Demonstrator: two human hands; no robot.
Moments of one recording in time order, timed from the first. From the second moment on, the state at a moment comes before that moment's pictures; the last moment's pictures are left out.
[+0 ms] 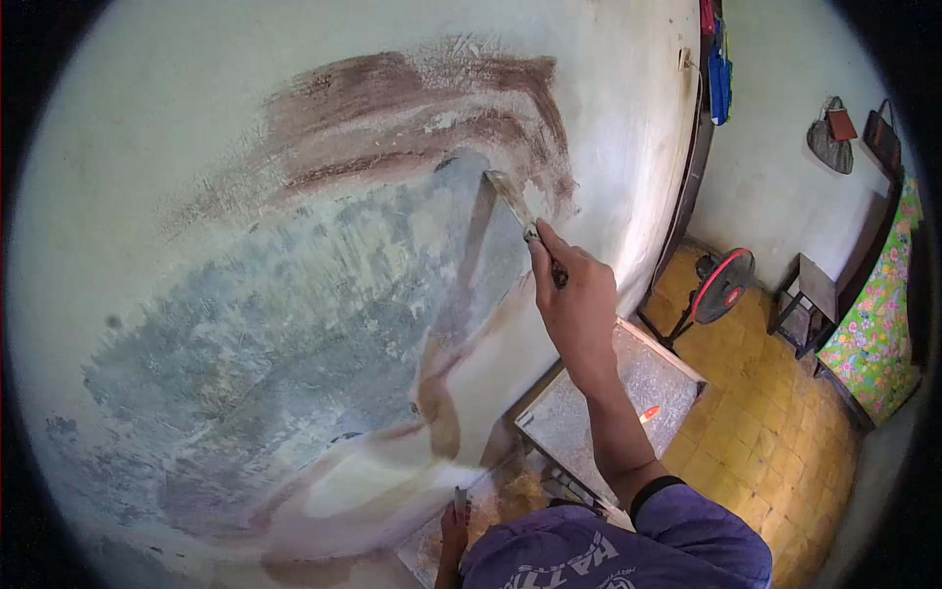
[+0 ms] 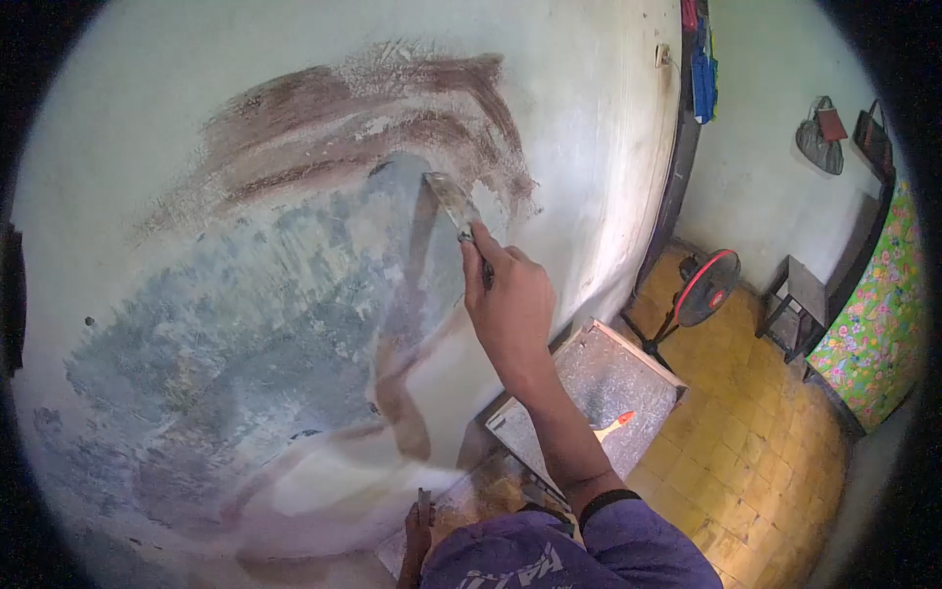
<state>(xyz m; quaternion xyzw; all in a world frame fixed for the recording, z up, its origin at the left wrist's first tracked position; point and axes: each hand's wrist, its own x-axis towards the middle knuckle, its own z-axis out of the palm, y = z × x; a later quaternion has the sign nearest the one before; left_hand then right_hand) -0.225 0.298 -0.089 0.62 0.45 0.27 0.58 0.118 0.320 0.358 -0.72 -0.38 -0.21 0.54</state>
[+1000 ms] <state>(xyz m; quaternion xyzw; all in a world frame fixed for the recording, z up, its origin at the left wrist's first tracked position) -0.182 0.297 0.012 0.63 0.40 0.26 0.61 0.129 0.299 0.354 -0.71 -0.43 -0.20 0.53</state>
